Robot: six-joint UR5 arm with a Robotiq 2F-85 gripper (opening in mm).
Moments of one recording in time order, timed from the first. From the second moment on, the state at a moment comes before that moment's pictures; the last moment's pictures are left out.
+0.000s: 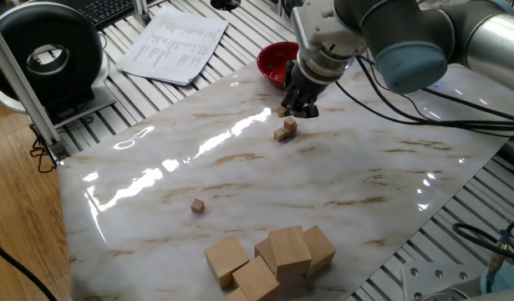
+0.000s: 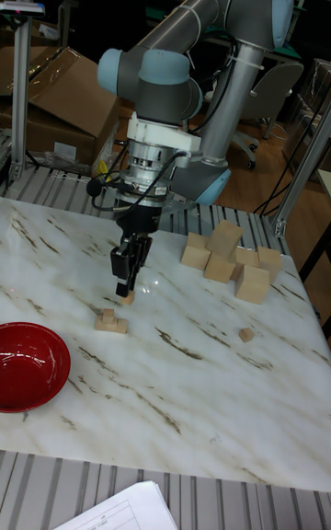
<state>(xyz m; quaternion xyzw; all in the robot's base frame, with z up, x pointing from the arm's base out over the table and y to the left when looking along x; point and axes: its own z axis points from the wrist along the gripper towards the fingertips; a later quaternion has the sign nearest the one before) 0.521 -0.040 0.091 -0.54 0.82 -0.08 0.15</state>
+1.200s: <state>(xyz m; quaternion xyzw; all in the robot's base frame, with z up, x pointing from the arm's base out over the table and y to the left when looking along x) 0.547 -0.049 0.103 -0.66 0.74 -0.07 0.09</state>
